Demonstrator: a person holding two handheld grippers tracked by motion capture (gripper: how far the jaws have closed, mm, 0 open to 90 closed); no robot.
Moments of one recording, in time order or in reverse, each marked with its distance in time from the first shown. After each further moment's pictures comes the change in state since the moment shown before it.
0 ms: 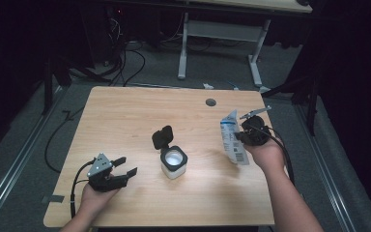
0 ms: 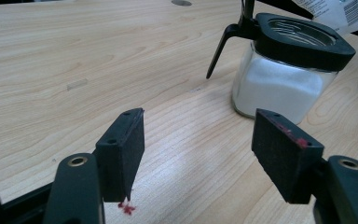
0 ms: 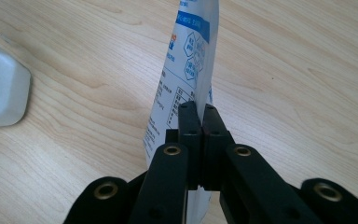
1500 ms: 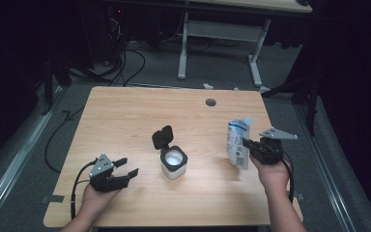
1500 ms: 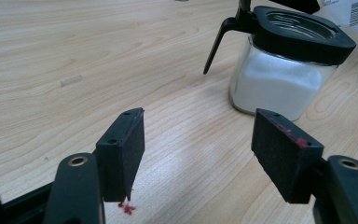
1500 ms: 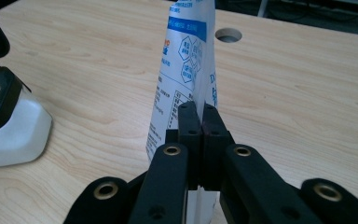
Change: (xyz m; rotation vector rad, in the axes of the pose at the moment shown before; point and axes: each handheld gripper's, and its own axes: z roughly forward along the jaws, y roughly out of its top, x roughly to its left) left arm -0.002 -0.002 0.003 0.013 -0.006 0.005; right arm -0.001 -0.071 -0.012 -0.366 0.016 0.138
